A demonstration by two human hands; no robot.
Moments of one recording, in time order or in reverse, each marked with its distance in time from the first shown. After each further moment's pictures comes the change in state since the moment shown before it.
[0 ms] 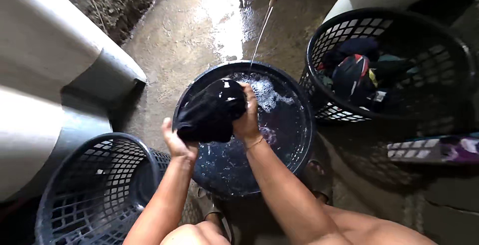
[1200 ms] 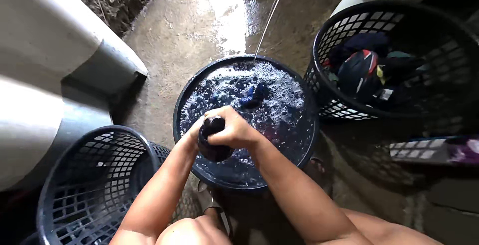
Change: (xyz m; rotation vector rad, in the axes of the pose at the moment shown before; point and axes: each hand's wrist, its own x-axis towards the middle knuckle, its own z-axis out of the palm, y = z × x) left_hand 0.030 -0.016 -0.019 0.381 -0.426 -0.405; right_hand 0.002 -0.034 0.003 -0.073 -0.764 0.174
